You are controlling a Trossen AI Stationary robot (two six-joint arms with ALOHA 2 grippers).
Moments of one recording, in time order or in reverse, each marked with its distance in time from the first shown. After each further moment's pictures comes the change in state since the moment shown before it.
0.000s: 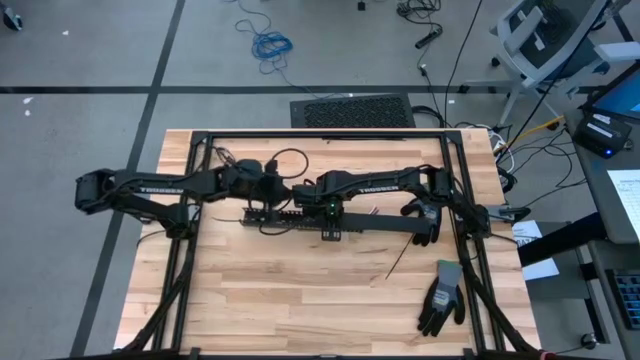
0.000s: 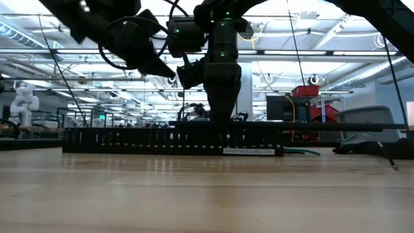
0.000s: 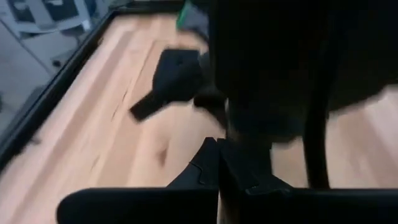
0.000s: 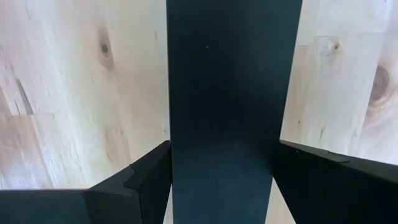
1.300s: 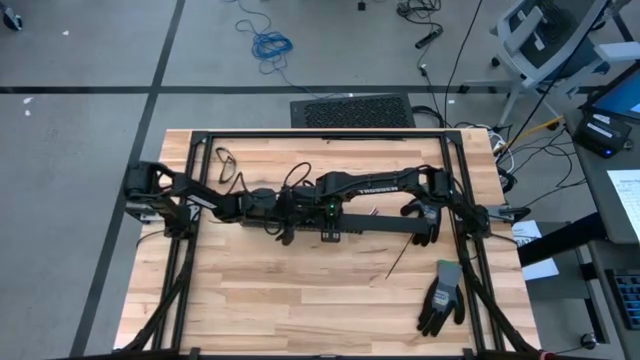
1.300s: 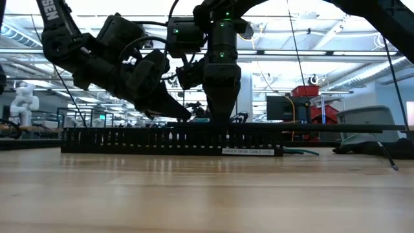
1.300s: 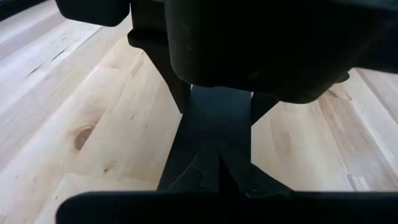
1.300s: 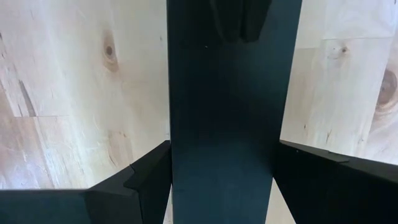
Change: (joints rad) left arm -0.148 0.443 -0.165 0.685 -0.074 -0.262; right arm 0.000 0.004 -0.002 0.008 -0.003 0.002
